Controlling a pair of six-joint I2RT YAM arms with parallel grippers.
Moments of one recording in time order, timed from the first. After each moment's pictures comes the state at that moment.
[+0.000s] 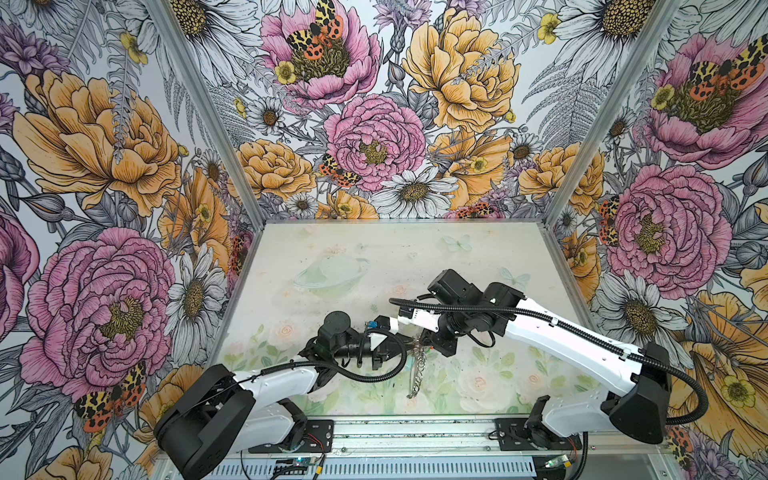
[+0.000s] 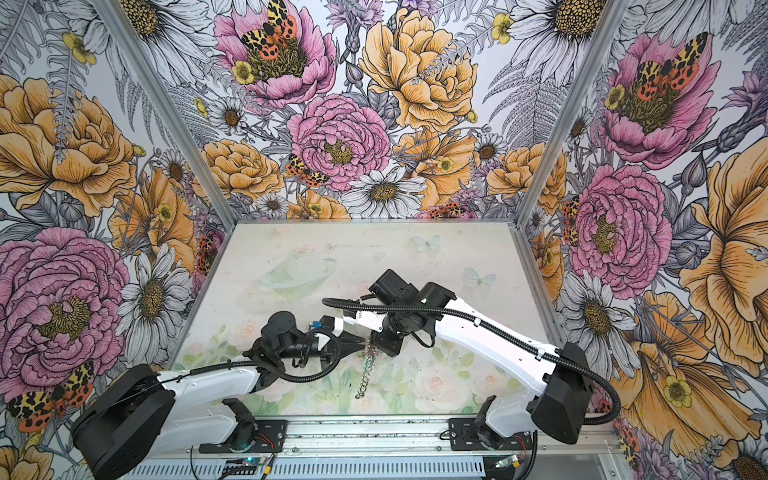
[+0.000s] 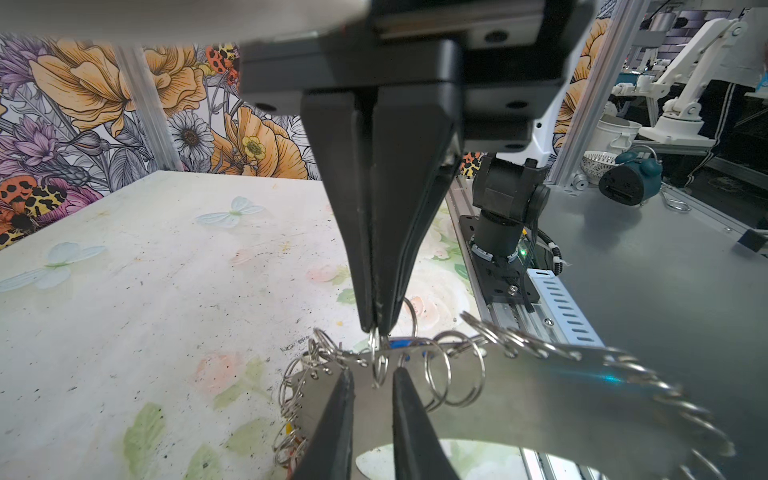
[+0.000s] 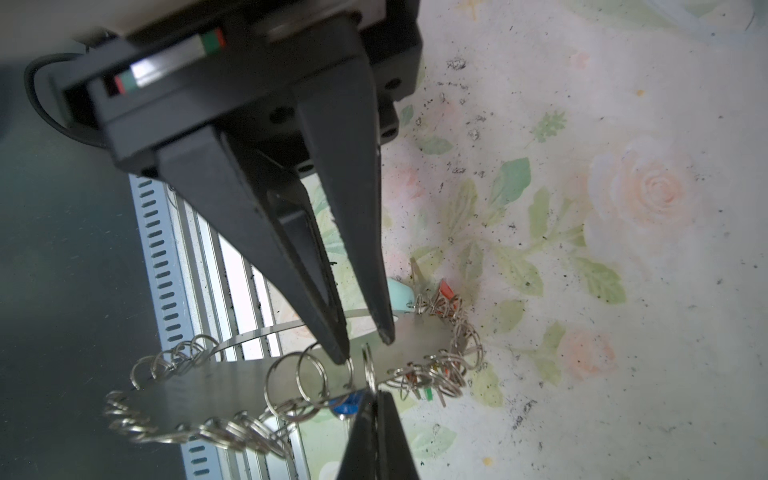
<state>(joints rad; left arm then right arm) -0.68 1.21 0.30 0.75 0.81 0.10 0.88 1.39 1.26 -0.99 -0.31 -0.33</state>
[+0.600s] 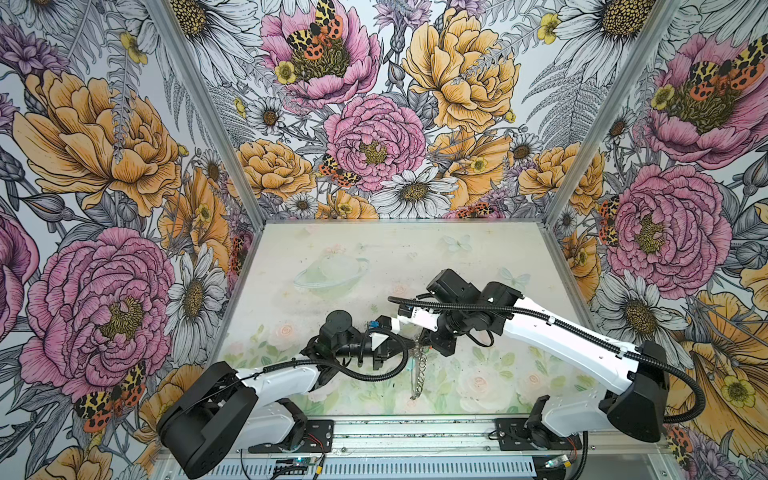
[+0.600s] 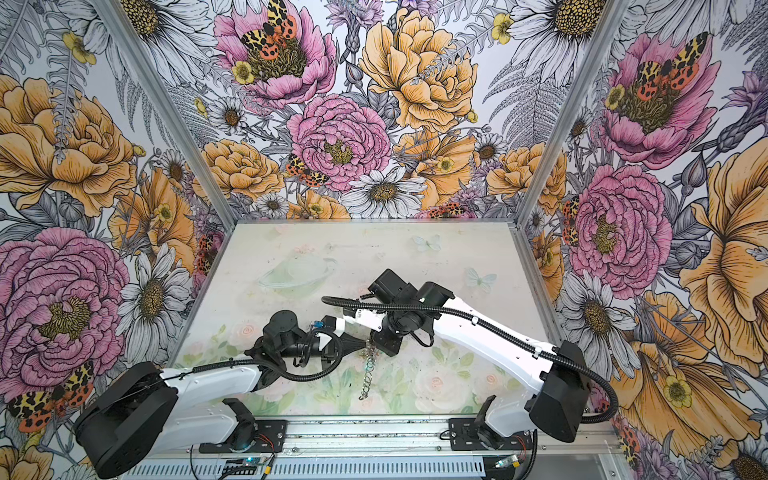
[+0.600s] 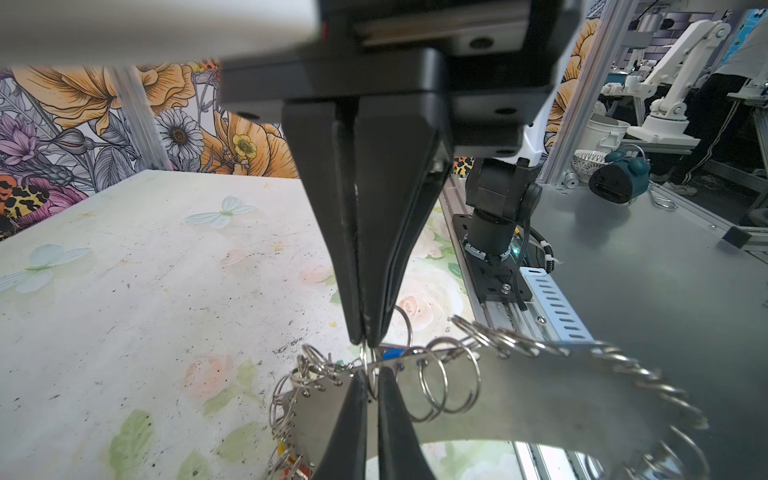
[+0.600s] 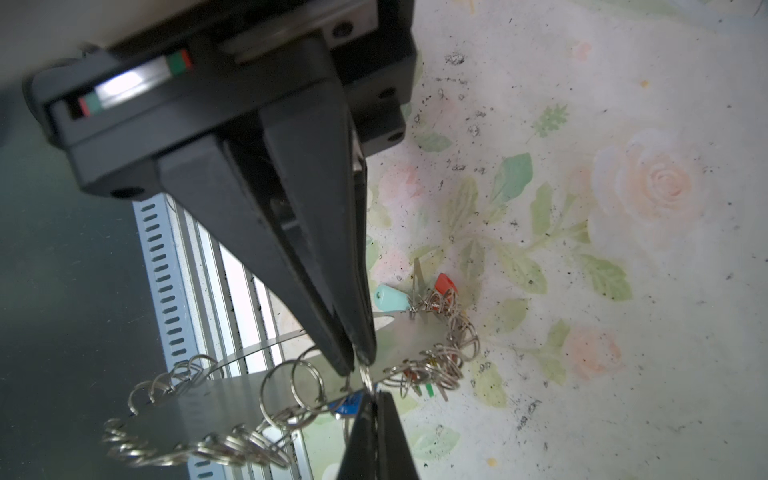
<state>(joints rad) -0.69 1.23 0.31 0.76 0.82 0.10 0.88 1.40 1.26 -0.99 -0.31 -0.31</state>
